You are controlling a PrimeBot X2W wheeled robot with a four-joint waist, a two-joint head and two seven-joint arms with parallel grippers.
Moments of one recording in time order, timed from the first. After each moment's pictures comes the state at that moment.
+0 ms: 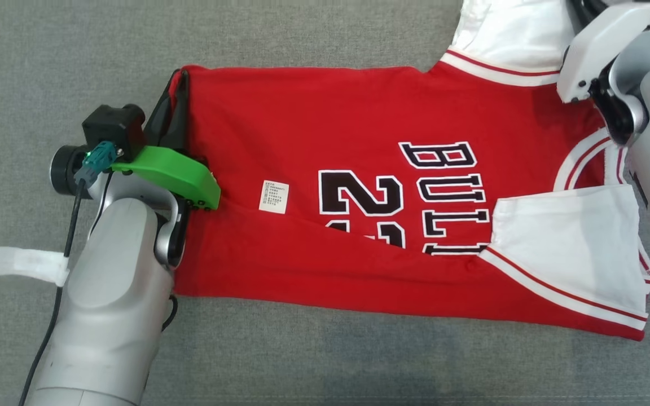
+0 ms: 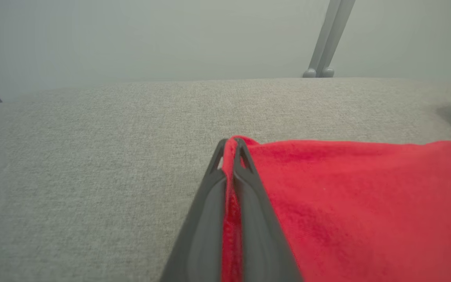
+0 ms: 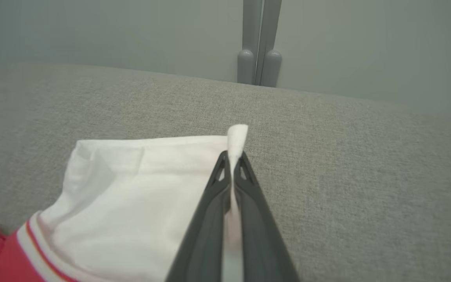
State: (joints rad) left arm -0.76 0.09 -0.27 0.69 -0.33 -0.07 -0.26; right arm -1.16 -0.34 0.45 1.00 0.49 0.13 -0.01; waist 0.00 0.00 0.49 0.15
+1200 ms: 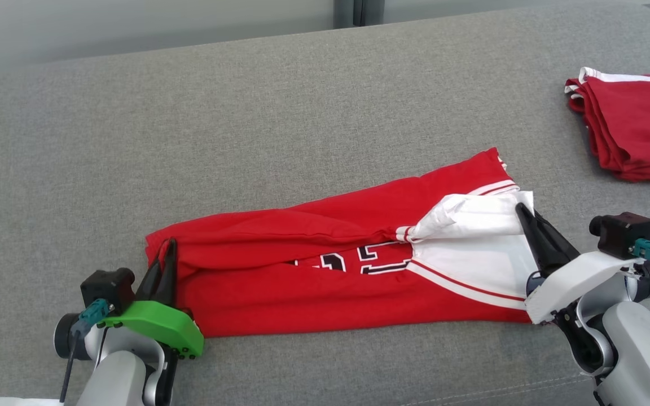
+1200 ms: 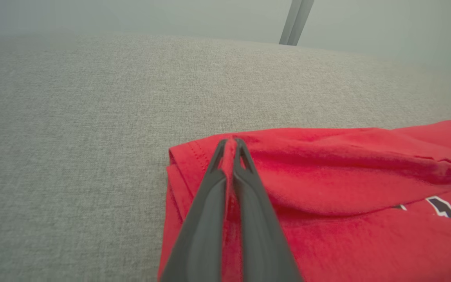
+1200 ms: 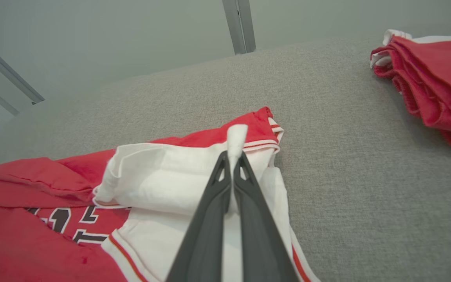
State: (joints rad) left arm -0.30 0.15 -0.23 0.57 -0.40 -0.08 -0.26; right arm -0.29 -0.35 0.29 0.33 0.61 0.13 -0.12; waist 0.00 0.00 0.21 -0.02
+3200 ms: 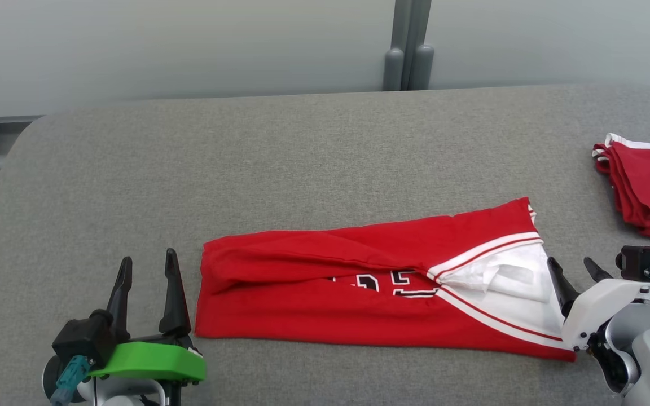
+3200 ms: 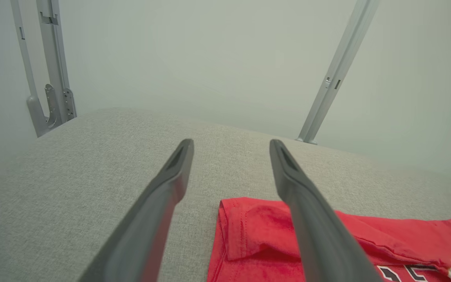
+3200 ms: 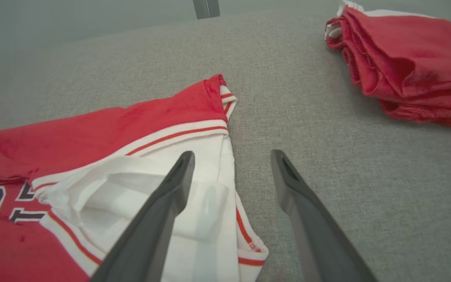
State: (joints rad) left arm -0.05 0.05 -0.08 0.18 -0.35 -0.01 -0.26; right arm -0.28 -0.30 0.09 0.61 0.44 0.13 -0.01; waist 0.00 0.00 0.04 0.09
